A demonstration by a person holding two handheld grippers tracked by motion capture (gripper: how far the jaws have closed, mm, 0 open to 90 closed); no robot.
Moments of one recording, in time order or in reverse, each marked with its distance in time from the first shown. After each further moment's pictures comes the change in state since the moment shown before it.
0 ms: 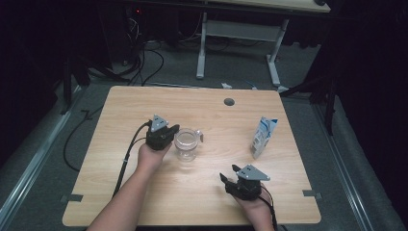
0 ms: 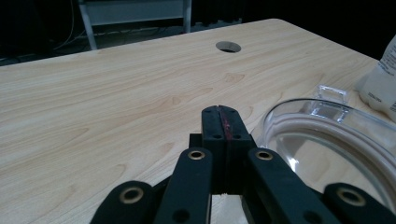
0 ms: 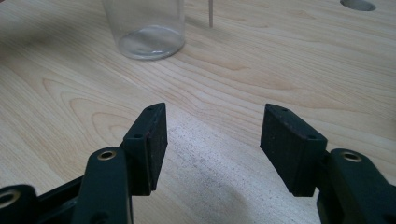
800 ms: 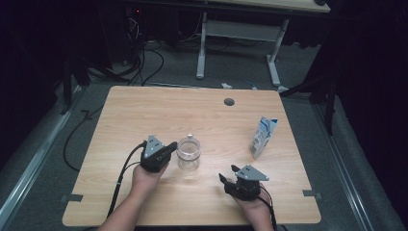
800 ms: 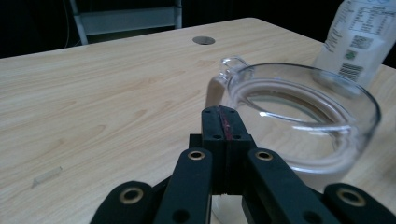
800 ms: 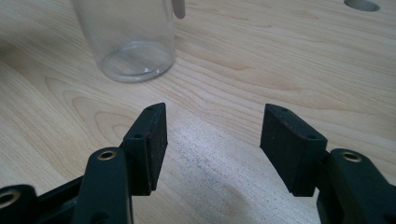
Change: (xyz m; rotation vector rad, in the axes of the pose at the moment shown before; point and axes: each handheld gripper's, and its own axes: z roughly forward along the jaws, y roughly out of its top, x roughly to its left) left arm -0.037 -0.035 -0.053 -0.039 -0.018 0.032; right arm 0.002 0.000 0.002 0.001 0.003 -0.009
